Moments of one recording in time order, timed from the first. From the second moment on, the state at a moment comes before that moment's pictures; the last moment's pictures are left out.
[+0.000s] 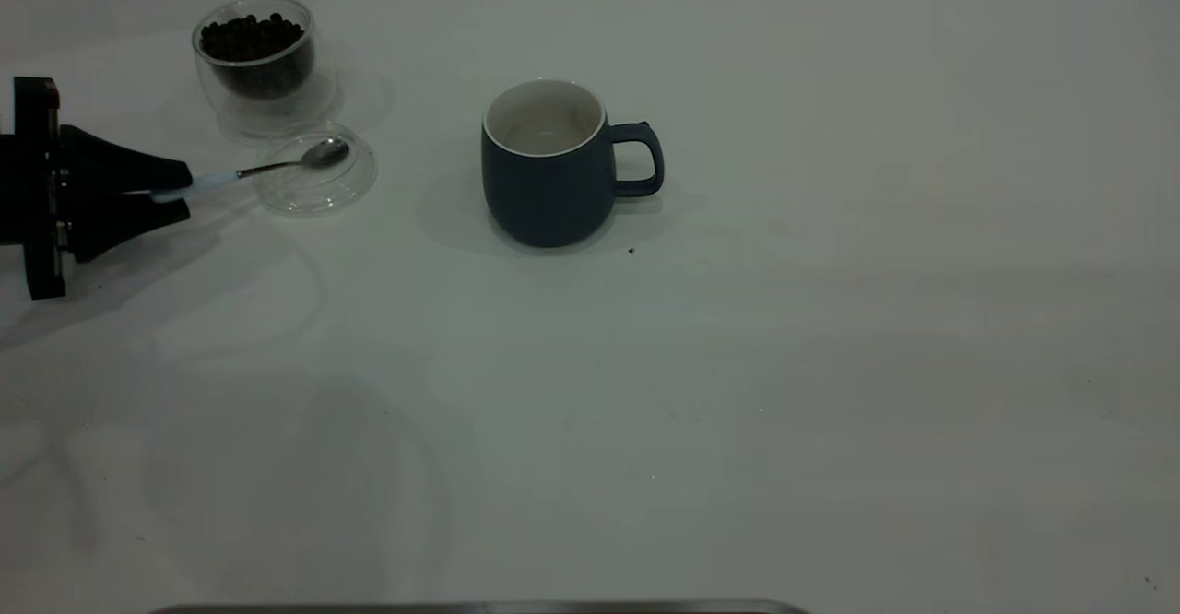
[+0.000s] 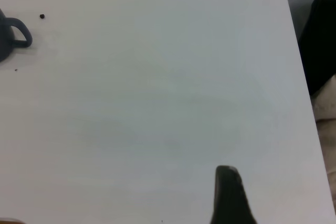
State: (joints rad) left arm 0.45 2.57 -1.15 -1.61 0.98 1.31; right arm -0.05 -0.02 -0.47 0.07 1.13 -0.15
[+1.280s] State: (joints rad) left arm 0.47 2.57 -1.15 -1.59 1.00 1.31; right arm -0.05 -0.02 -0.47 0.07 1.13 -0.15
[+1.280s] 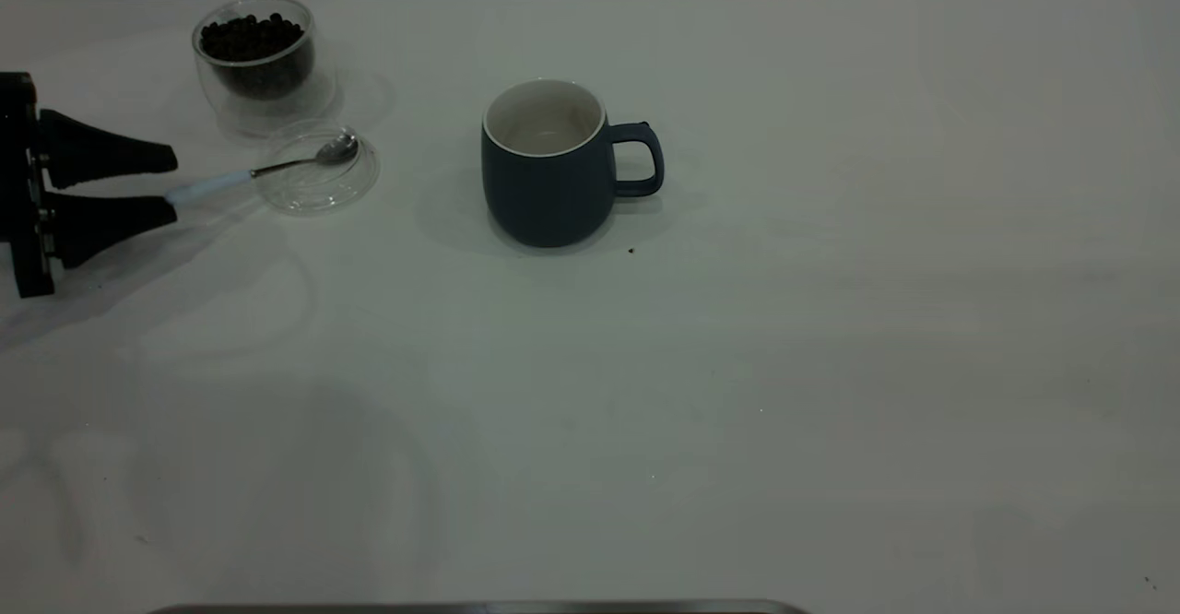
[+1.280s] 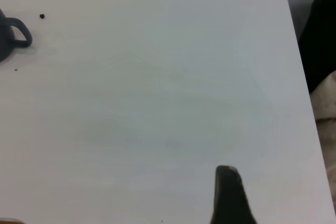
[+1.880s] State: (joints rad) left arm 0.70 2.56 -1.15 -1.60 1.07 1.30; right arm -0.05 -0.02 -0.47 0.07 1.13 -0.15
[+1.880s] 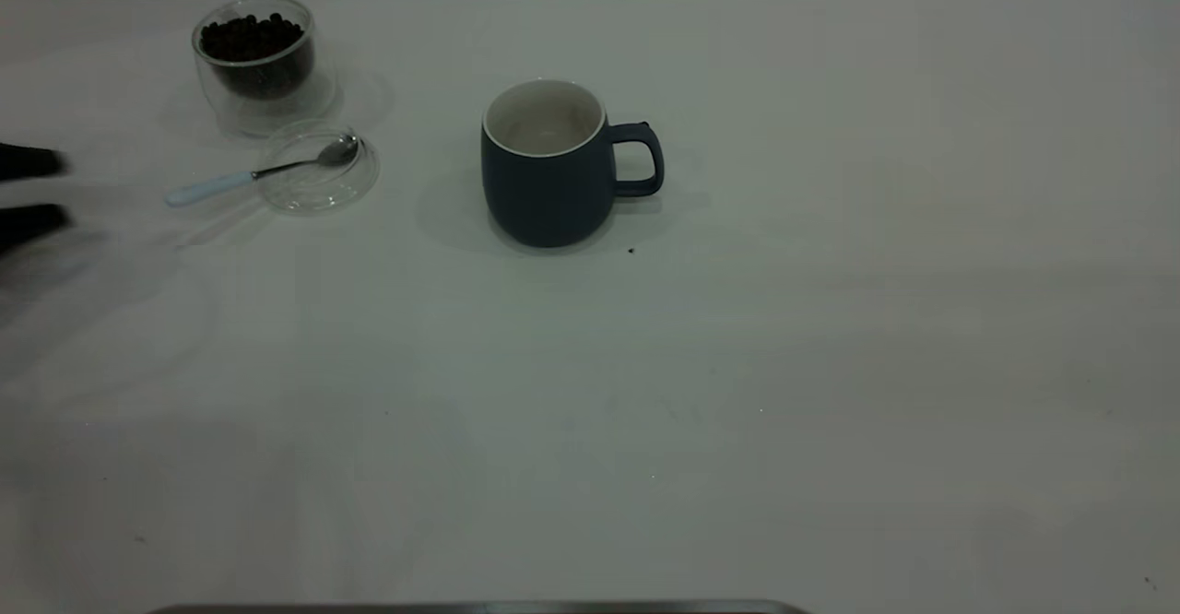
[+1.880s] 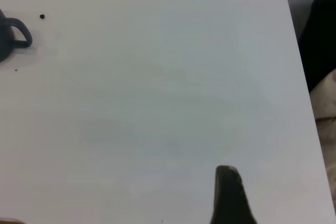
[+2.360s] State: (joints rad) left arm 0.78 2.19 -1.15 -1.75 1.12 1.25; right arm -0.05 -0.02 -0.47 0.07 1.13 -0.15
